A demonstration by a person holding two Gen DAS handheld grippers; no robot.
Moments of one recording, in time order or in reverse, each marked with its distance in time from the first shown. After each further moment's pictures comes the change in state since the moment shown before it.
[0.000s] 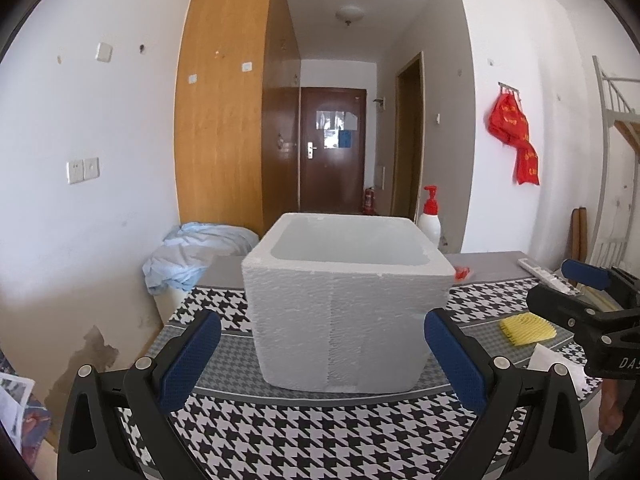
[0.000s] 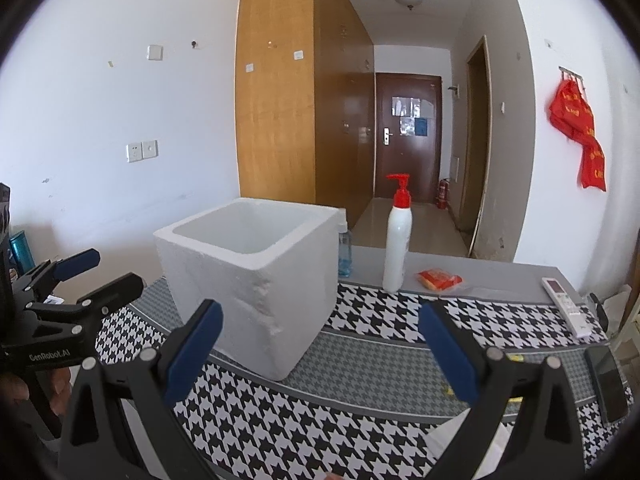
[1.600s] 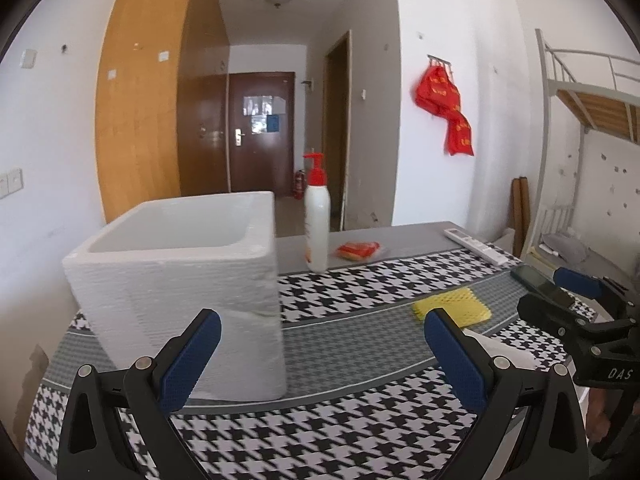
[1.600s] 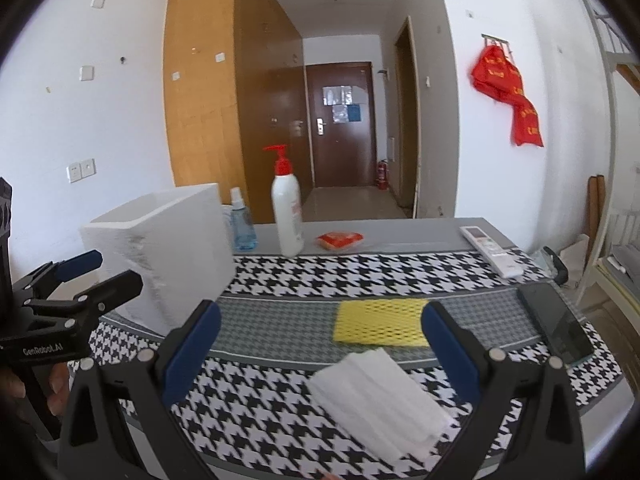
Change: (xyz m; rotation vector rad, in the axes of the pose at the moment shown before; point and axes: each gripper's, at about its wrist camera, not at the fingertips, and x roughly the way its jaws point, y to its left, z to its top) left arm 0.039 -0.103 -0.007 0.094 0.067 -0.241; right arm -0.042 -0.098 -0.048 0.142 0.019 -0.196
